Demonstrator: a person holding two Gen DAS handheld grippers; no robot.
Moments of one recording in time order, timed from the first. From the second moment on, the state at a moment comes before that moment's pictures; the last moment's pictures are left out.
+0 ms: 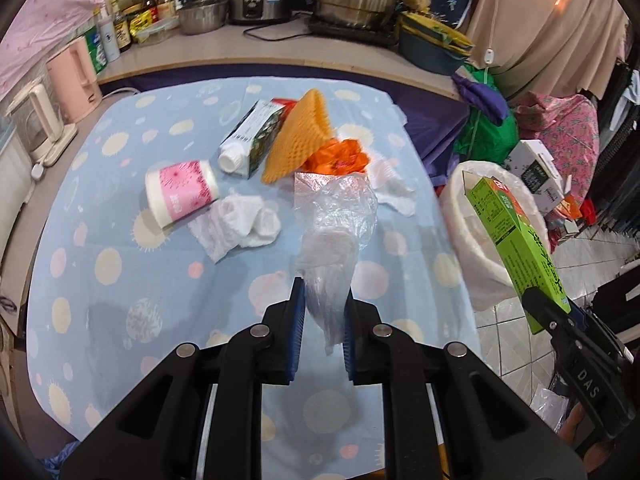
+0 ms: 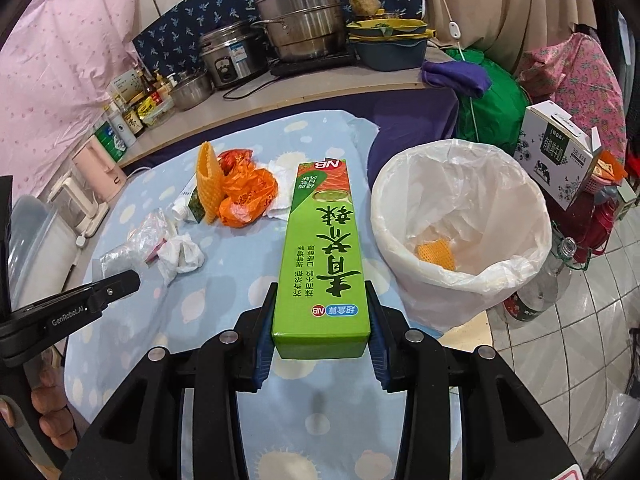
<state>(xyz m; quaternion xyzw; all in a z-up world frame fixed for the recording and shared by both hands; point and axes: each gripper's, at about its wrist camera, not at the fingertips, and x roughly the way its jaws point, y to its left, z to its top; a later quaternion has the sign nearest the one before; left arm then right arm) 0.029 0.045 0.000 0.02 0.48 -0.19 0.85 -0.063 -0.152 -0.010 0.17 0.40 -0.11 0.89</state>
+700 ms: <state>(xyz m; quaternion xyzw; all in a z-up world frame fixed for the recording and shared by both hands) 0.021 -0.122 0.027 0.11 0.44 -0.31 0.84 -0.079 -0.277 -0.032 0.26 0.41 -0.23 0.84</state>
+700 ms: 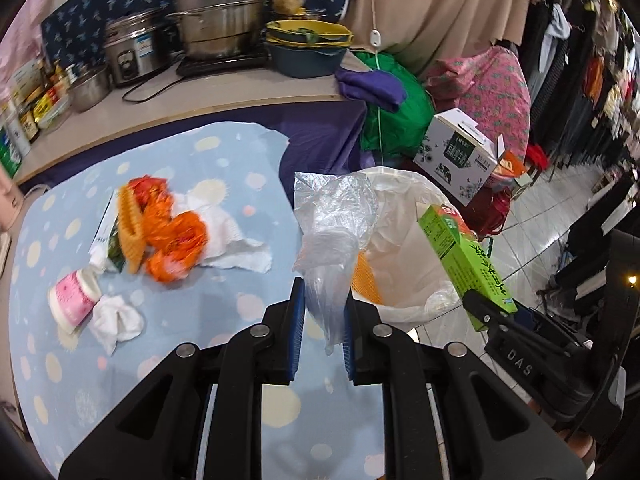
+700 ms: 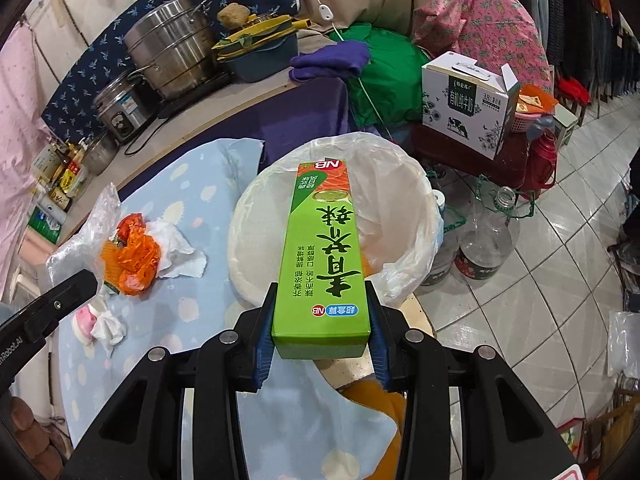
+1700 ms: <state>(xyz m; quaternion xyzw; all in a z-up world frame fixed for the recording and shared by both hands) 0.050 -0.220 -0.052 0.18 0.48 -0.30 0.80 -0.047 -0.315 -0.063 0.27 0.43 -0.26 0.82</state>
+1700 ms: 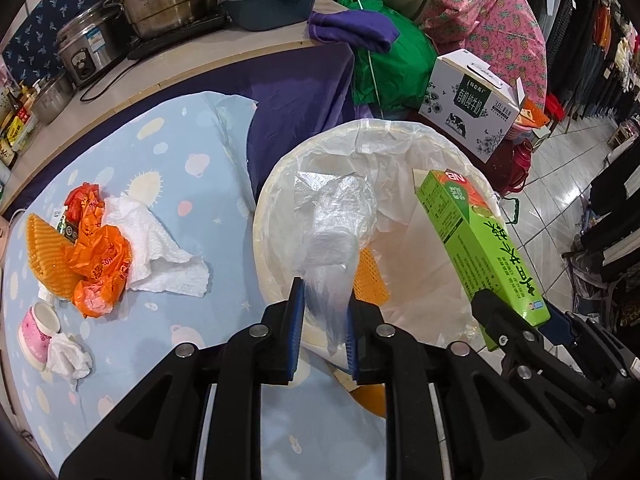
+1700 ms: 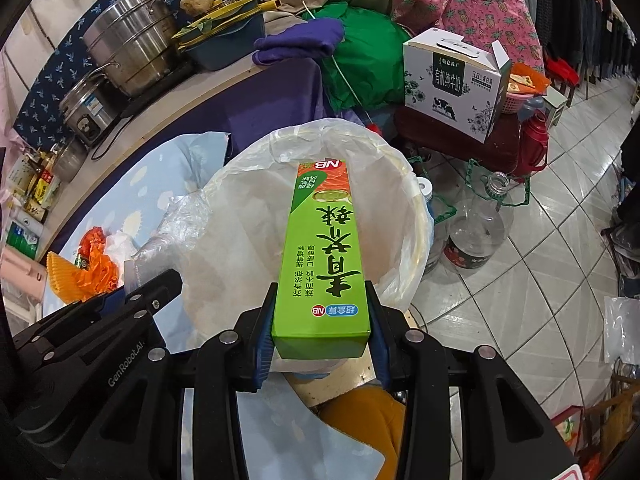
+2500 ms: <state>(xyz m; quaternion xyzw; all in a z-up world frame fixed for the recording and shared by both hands) 0.057 -0.202 -0.039 0.16 0.46 -0.28 0.82 -0.047 -0.305 -0.038 0.27 0.40 -0.26 0.84</state>
